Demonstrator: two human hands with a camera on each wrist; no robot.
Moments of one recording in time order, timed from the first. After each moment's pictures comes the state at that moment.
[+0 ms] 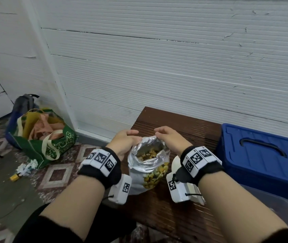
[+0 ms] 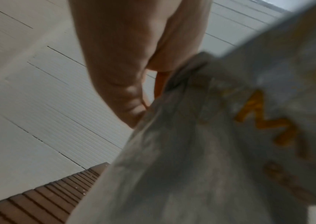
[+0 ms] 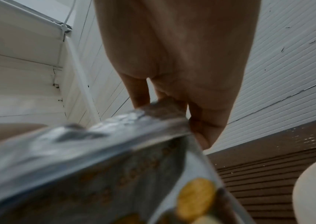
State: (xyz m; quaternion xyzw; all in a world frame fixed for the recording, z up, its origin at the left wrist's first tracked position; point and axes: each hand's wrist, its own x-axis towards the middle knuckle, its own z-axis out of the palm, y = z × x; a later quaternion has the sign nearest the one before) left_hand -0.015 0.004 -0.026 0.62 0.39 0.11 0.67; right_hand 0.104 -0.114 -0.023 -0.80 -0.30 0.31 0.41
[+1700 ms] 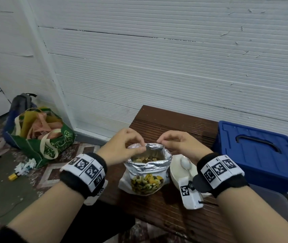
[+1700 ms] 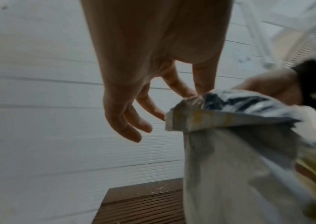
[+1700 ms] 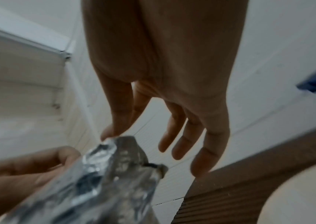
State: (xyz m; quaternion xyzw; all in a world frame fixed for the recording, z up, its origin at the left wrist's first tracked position) left_hand -0.050 0.001 -0.021 0.91 0.16 0.07 0.39; right_hand 0.102 -0.166 -0.013 -0.72 -0.37 0.35 0.47
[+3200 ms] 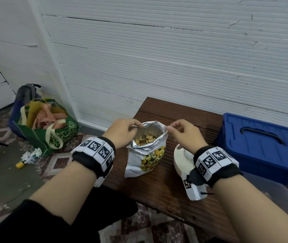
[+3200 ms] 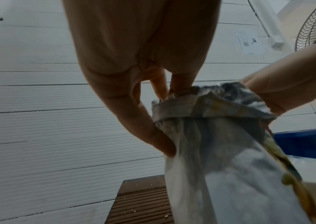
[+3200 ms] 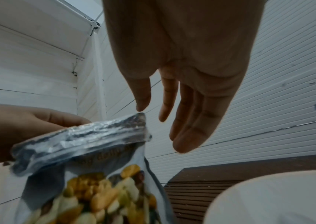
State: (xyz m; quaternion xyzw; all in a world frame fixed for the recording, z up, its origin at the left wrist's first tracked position) left_hand -0.044 0.017 -0.030 0.92 0.22 0.10 0.32; right_hand 0.091 -0.157 -0.027 -0.85 -0.28 0.17 0.41
